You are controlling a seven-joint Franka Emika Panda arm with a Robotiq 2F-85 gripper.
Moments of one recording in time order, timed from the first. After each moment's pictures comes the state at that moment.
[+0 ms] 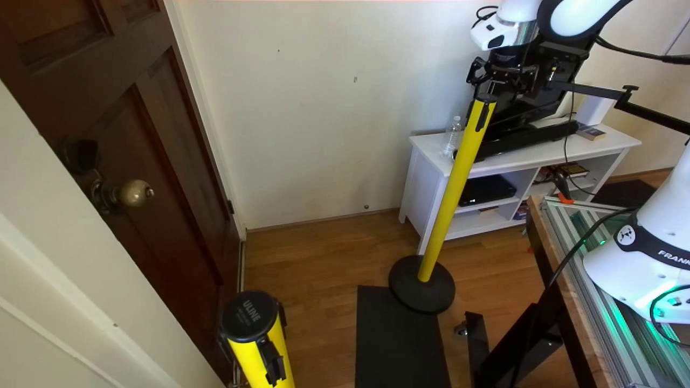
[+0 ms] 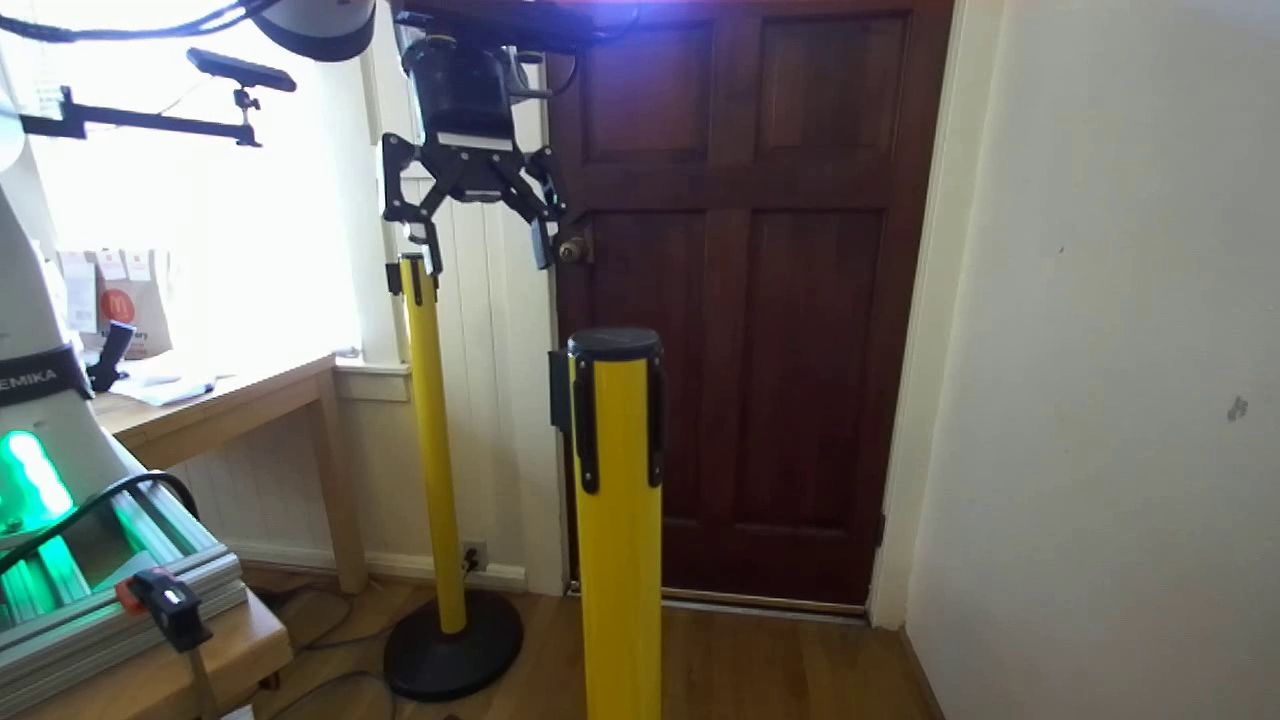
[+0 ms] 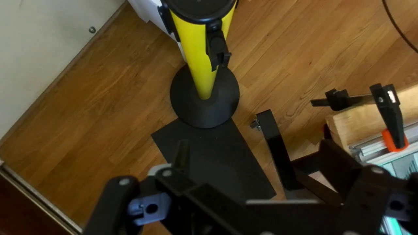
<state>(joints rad) -0.32 -0.36 -0.49 -2.61 -0.68 2.33 -1.54</state>
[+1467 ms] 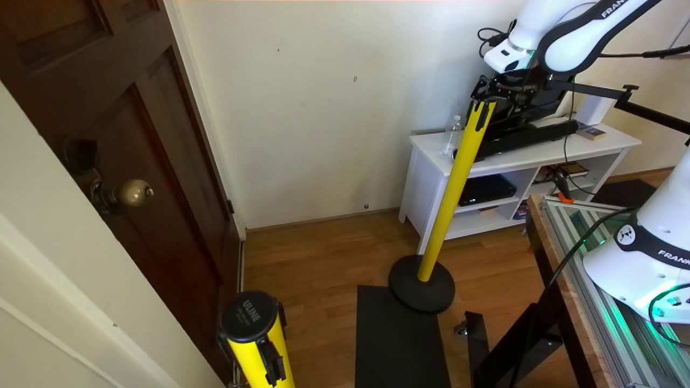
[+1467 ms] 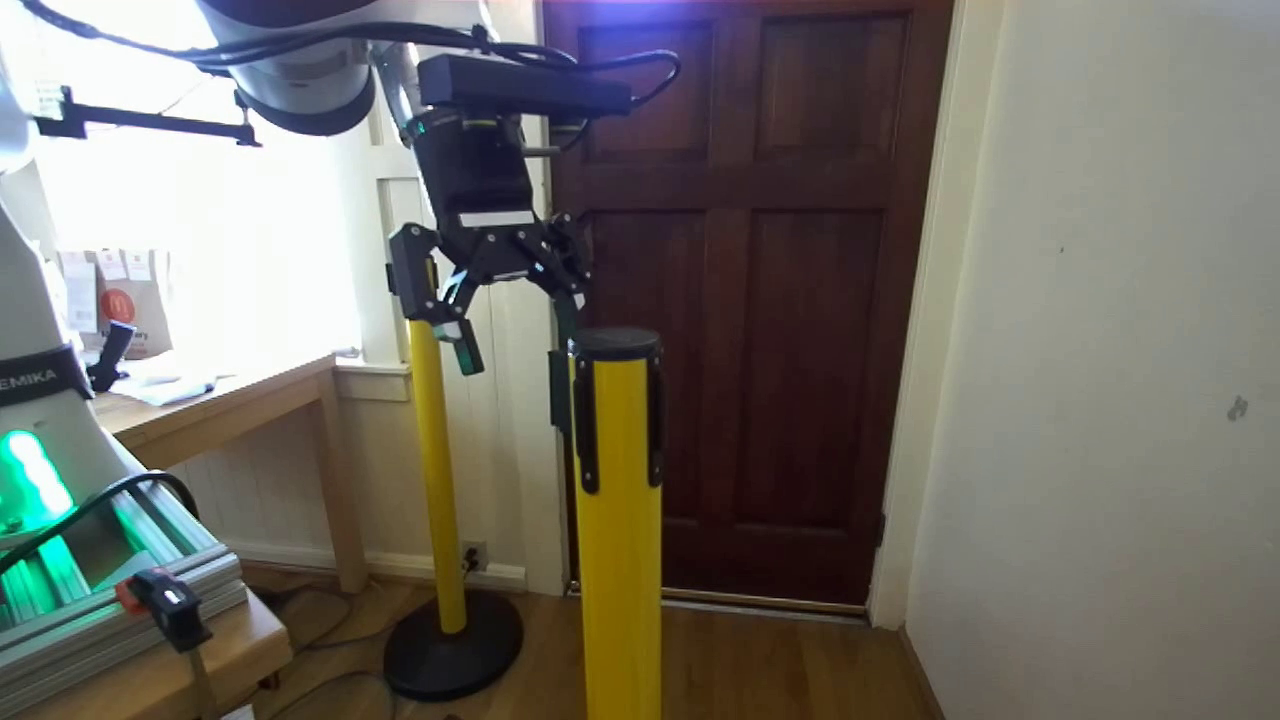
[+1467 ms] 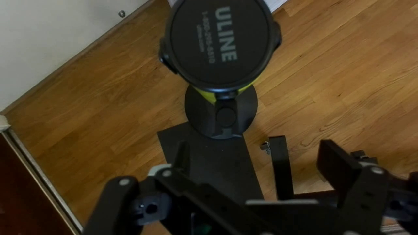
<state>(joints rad) -0.43 -0.16 -0.63 -2.64 -0.67 2.75 -1.90</state>
